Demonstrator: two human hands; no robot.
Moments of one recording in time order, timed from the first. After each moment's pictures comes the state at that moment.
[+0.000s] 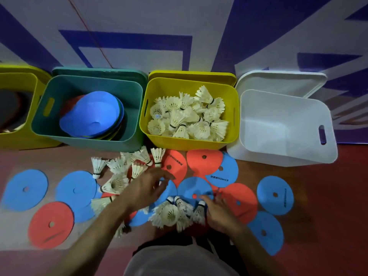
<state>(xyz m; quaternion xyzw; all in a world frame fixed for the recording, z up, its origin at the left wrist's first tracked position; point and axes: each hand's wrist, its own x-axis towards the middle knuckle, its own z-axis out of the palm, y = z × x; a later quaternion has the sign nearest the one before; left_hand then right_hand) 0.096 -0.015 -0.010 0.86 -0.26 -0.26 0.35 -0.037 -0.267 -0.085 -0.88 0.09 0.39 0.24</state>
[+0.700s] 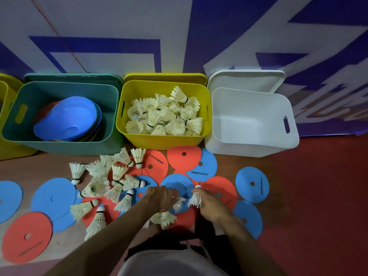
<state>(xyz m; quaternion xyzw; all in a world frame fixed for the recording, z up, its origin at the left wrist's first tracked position) 0.041 -0.107 -0.102 0.86 -0.40 -0.31 -0.07 -0.055 -0.298 -0.054 -0.88 0.16 0.34 0.30</state>
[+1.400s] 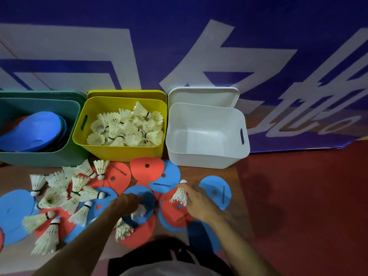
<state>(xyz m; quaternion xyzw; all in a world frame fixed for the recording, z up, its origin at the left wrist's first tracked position) 0.042 -0.134 -0.182 0.89 -0.44 0.01 -0.08 -0.072 -0.425 -0.005 -0.91 0.09 0.23 0.34</state>
